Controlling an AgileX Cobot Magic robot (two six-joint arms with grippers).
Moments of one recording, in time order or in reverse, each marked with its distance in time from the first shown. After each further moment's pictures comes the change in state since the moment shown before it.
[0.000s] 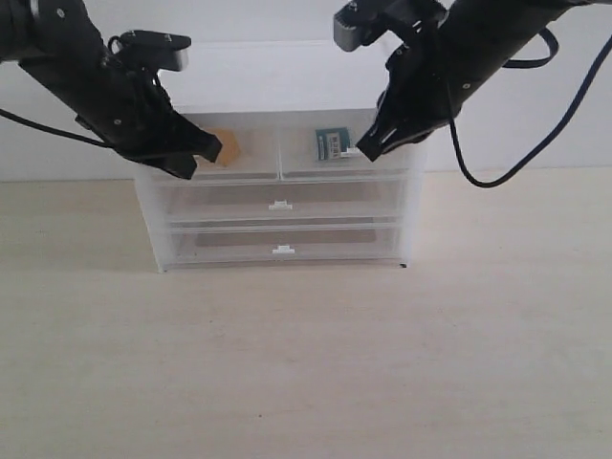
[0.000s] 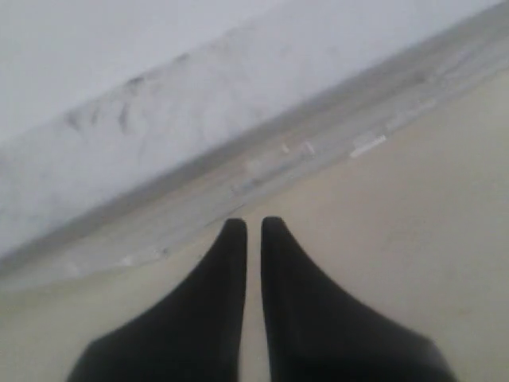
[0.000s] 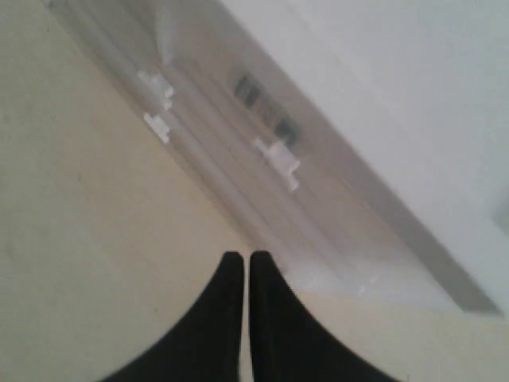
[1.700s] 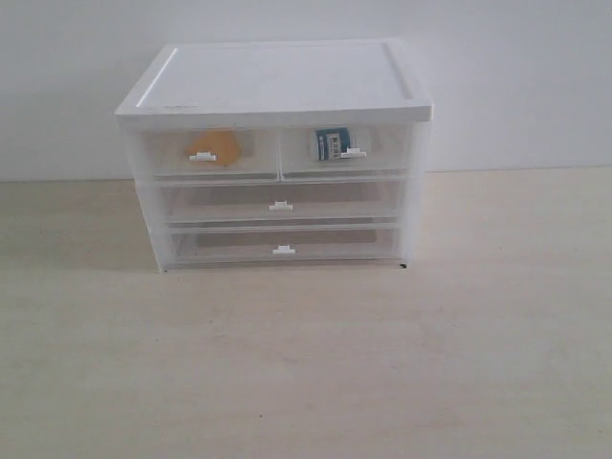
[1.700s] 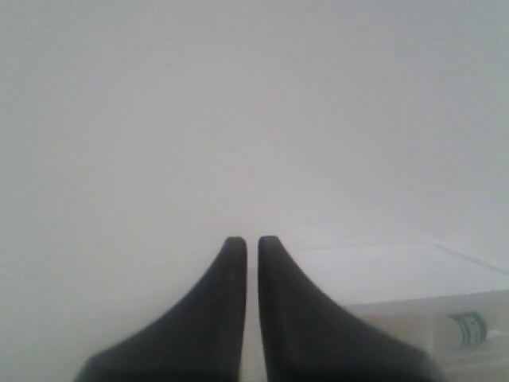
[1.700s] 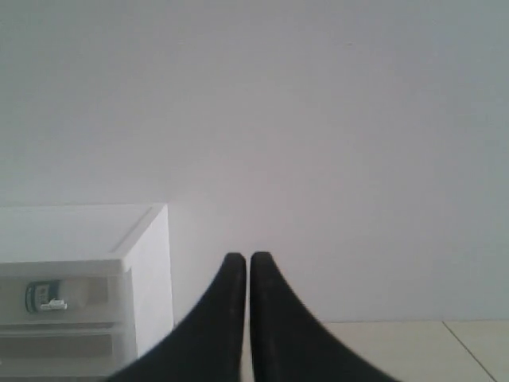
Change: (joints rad) left arm 0.188 -1.844 1.263 0.166 -0.742 -0.263; right arm -0.407 -1.734 1.226 -0.067 -0.618 0.561
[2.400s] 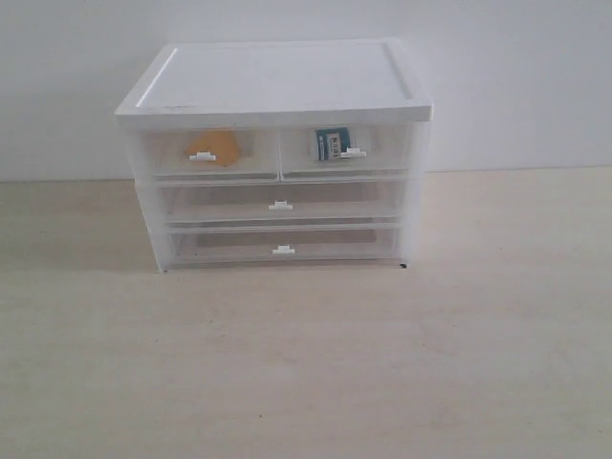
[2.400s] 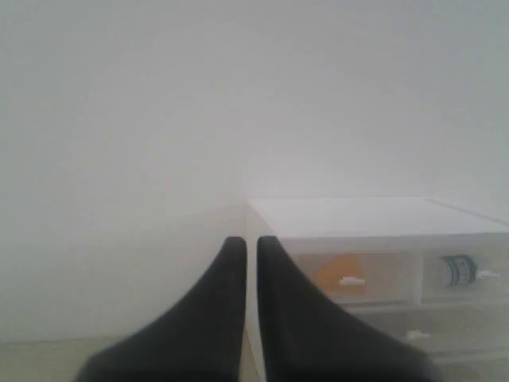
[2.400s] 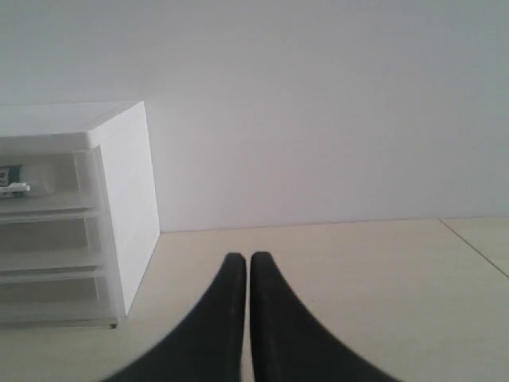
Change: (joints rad) left arm 0.000 -0.036 0.217 0.002 -0.099 -0.048; right arm 0.000 -0.030 0.355 0.012 -0.195 0.002
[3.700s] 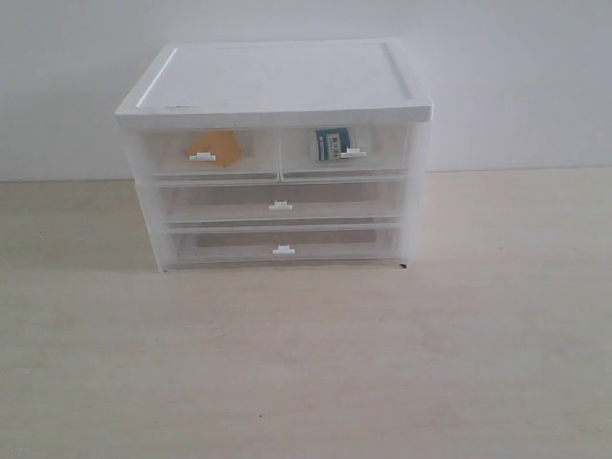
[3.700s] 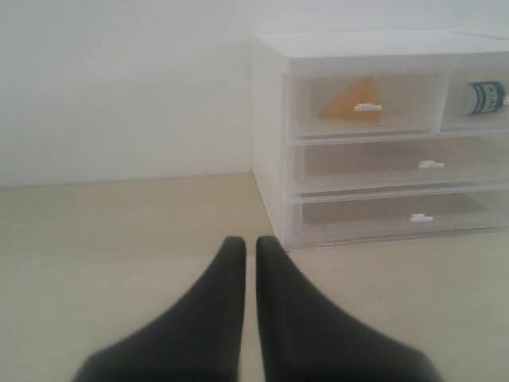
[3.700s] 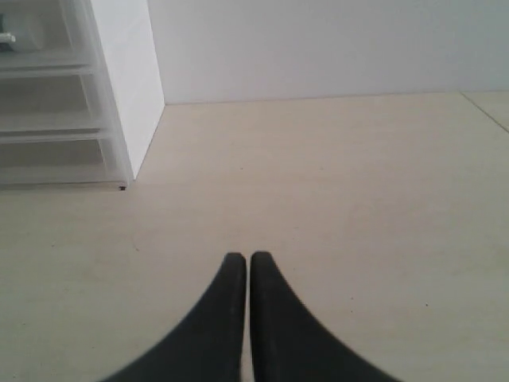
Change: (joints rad) left arm 0.000 0.000 0.099 0.000 0.213 0.026; right arm 0.000 0.000 0.006 0.000 0.277 -0.004
